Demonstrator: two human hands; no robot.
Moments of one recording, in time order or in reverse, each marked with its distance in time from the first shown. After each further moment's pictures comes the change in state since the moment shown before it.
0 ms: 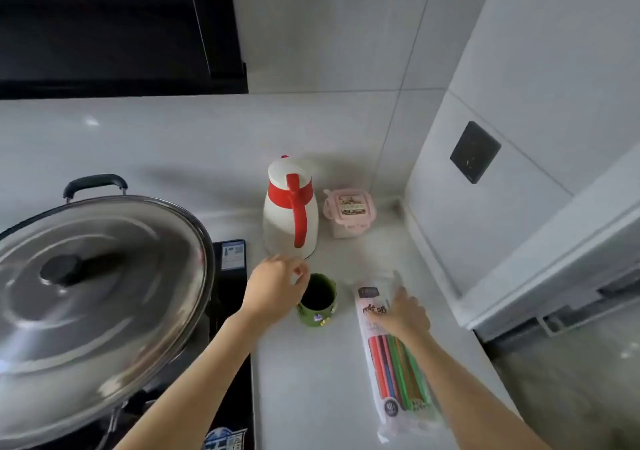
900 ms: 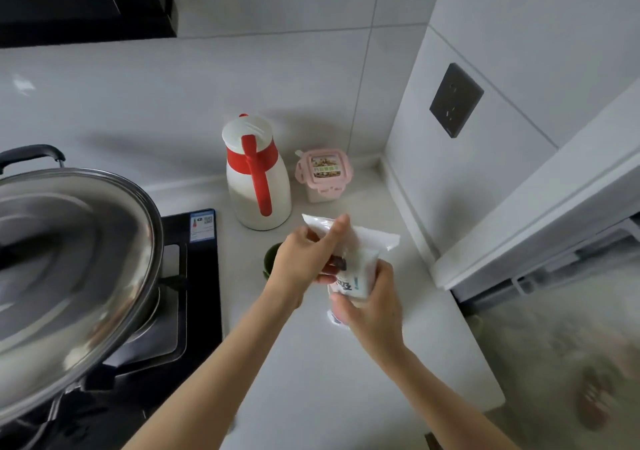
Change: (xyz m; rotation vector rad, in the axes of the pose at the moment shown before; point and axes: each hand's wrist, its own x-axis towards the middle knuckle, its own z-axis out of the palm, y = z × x) left_hand 0.012 0.108 0.024 -0.855 -0.217 -0.591; right_hand -0.077 0.006 -0.016 0.701 0.335 -0.359
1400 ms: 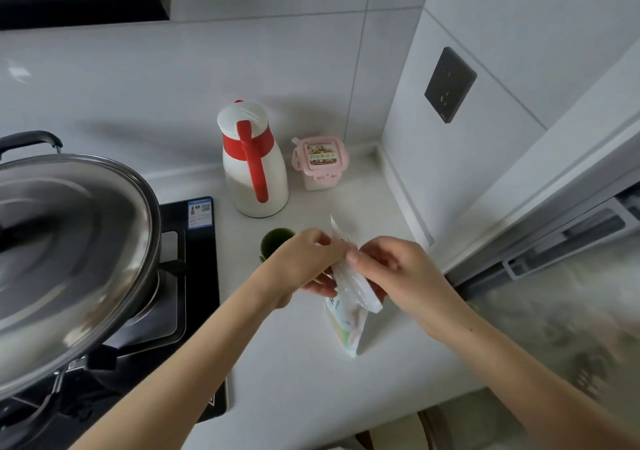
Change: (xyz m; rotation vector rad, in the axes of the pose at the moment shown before) left_hand -0.028 0.001 -0.006 0.206 -0.298 -0.068; right_hand 0.006 -0.086 -0.092 0.180 -0.518 0.112
